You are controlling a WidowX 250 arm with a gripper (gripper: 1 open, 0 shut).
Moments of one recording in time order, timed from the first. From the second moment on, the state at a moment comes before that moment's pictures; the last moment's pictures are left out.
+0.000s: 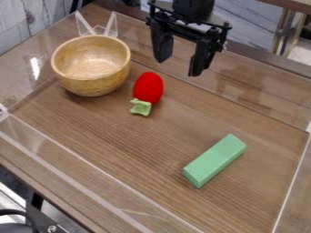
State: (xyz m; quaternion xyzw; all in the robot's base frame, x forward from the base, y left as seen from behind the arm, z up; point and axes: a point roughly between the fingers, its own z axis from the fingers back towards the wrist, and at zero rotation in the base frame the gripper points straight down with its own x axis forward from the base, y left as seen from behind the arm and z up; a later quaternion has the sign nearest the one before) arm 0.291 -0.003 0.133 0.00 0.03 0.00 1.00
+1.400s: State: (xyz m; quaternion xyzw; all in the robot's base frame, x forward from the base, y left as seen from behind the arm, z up) arm 0.252 -0.086 0.032 -0.01 -0.01 -0.06 1.00
